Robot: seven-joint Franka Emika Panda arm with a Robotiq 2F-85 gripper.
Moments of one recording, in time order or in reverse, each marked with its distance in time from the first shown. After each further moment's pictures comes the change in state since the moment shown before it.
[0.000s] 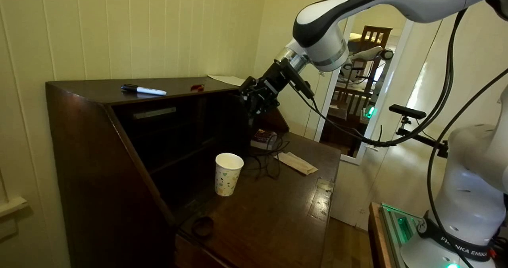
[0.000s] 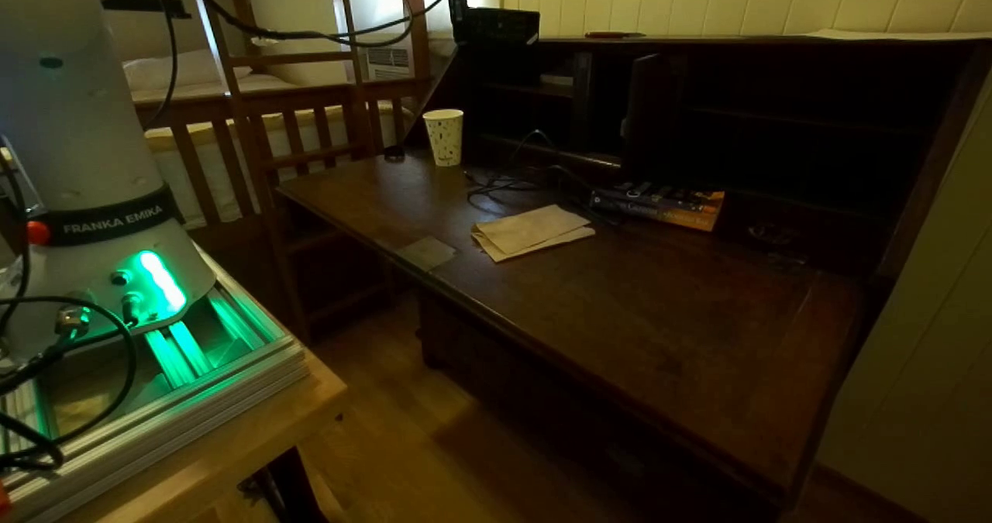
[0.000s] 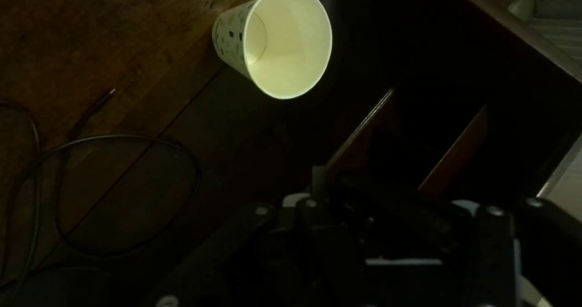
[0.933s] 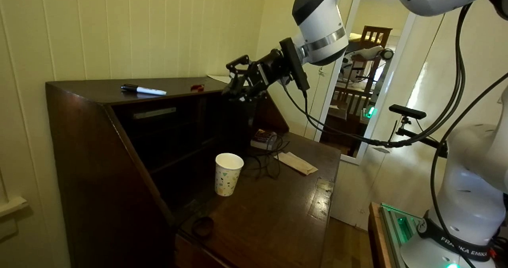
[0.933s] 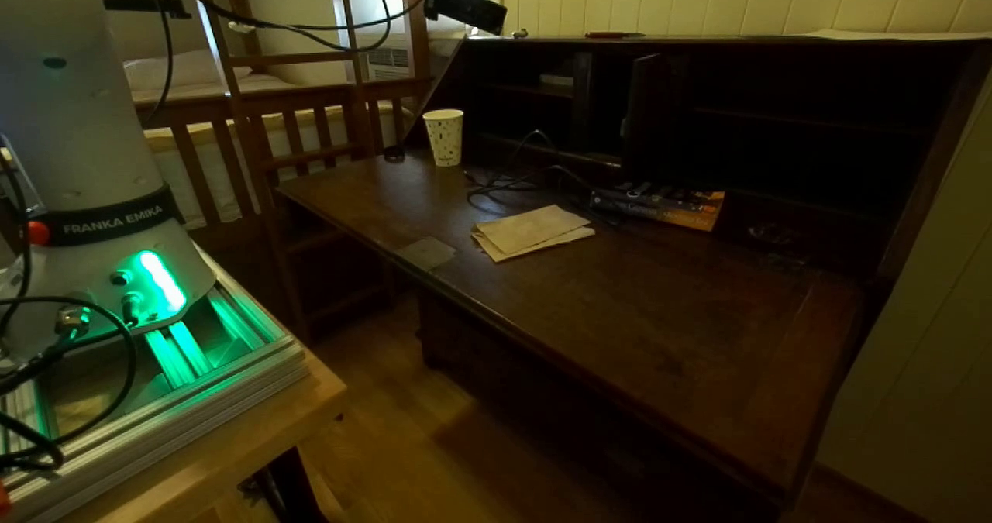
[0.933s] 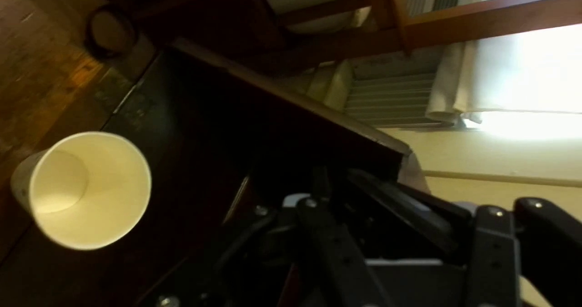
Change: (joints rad) arm 0.021 -0.009 0.029 0.048 0.564 -0.194 -0.216
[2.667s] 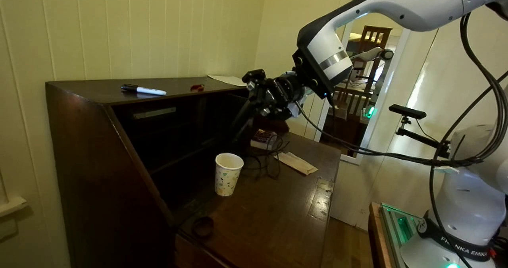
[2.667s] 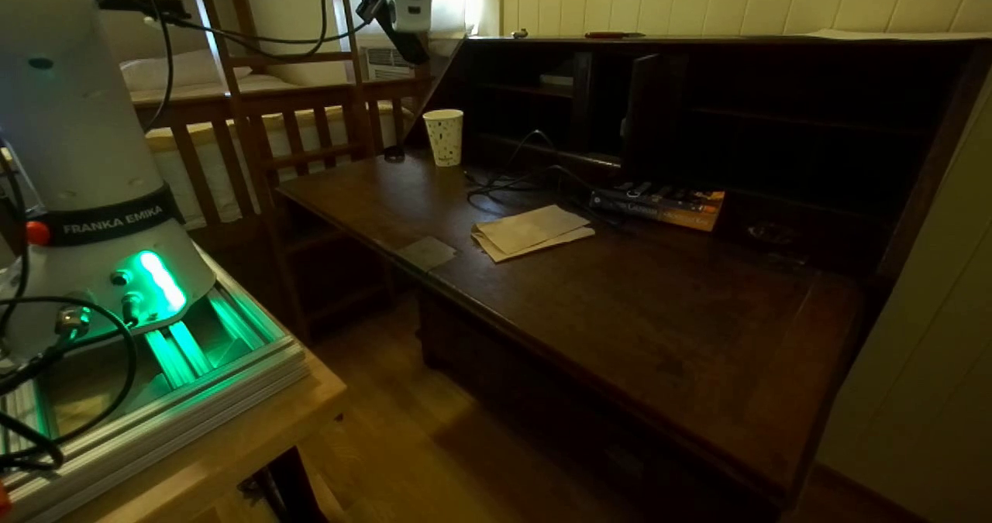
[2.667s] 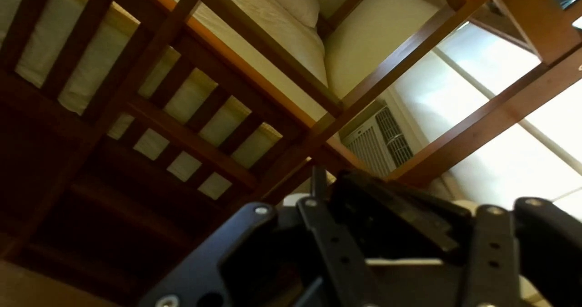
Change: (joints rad) arm -0.087 0.014 -0.006 -0.147 0.227 -0.576 0.146
